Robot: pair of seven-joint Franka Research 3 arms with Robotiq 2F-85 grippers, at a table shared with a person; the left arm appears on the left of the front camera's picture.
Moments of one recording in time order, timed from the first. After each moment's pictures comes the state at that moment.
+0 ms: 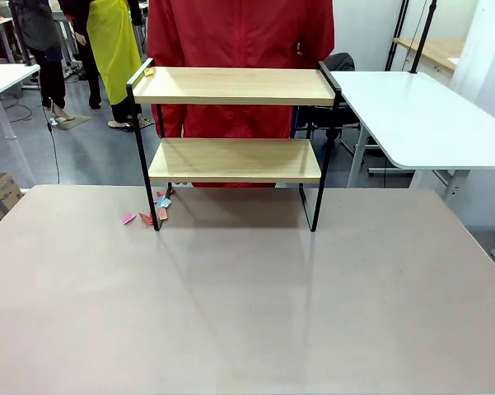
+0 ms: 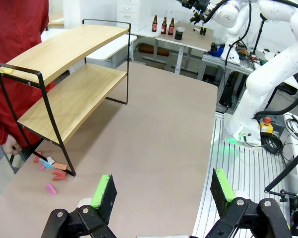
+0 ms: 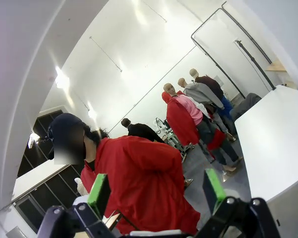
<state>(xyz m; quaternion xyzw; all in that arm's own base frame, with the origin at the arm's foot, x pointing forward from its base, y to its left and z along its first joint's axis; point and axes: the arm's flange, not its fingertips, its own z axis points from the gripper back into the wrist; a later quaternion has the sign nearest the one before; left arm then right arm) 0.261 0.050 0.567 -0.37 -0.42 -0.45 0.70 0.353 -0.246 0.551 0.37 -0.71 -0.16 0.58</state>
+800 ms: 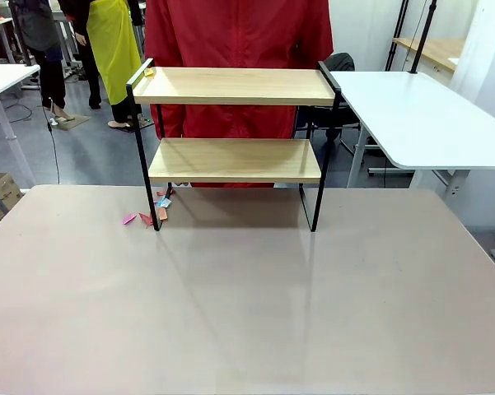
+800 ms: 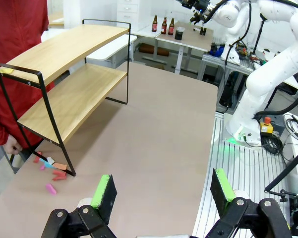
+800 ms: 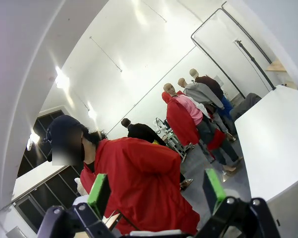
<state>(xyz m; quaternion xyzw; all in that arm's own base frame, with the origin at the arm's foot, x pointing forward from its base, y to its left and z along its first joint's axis) 0.261 0.050 0.567 -0.37 -0.42 -0.45 0.70 0.353 -0.246 0.551 0.37 -0.71 -0.16 0.58</state>
